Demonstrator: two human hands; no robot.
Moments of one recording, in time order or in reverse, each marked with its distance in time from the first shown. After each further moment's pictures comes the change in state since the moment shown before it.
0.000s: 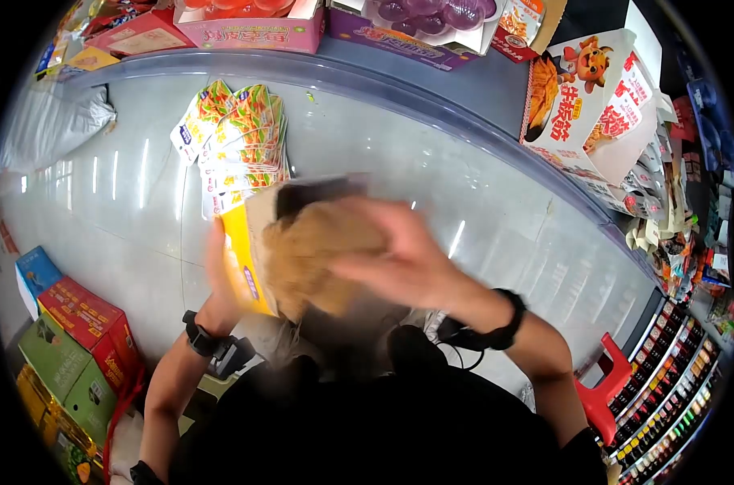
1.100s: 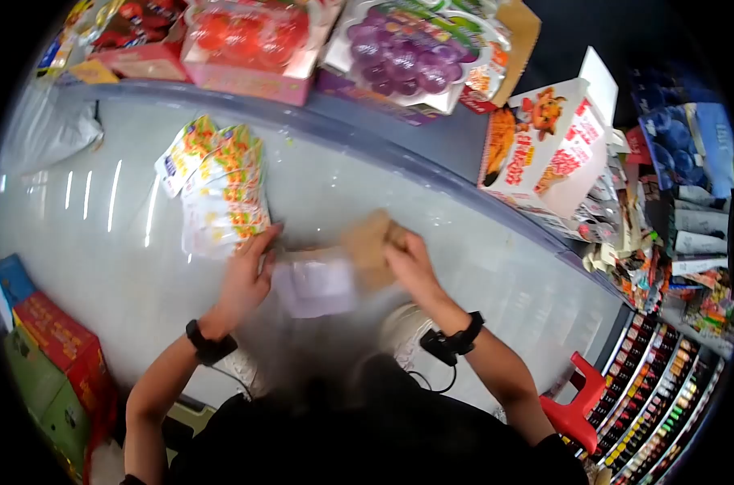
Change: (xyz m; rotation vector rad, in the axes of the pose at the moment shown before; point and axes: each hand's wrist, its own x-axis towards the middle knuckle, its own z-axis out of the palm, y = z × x) left_hand 0.060 -0.026 -0.046 1.648 0.134 0.704; right_hand -0.018 0.076 -0.051 0.022 0.396 0.432
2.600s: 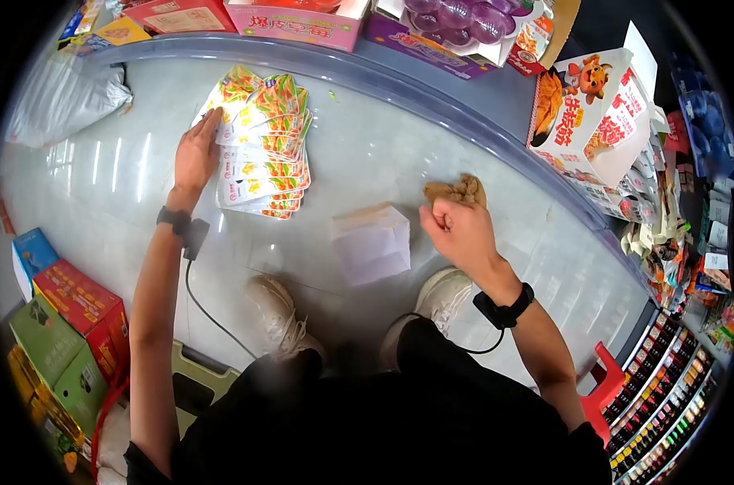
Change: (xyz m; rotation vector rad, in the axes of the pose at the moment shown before) left_hand 0.075 -0.133 -0.128 0.647 0.108 0.026; right_hand -0.017 -0.001 -0.009 -0.837 0.117 -0.500
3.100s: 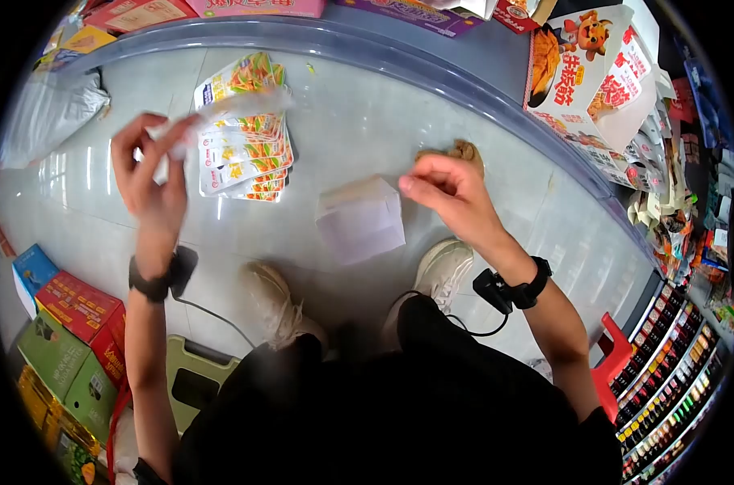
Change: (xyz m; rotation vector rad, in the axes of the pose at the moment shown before) left_hand -0.022 0.135 -0.111 -0.136 0.509 0.295; right_hand 0.007 -0.015 -0.013 0.702 -0.224 0.164
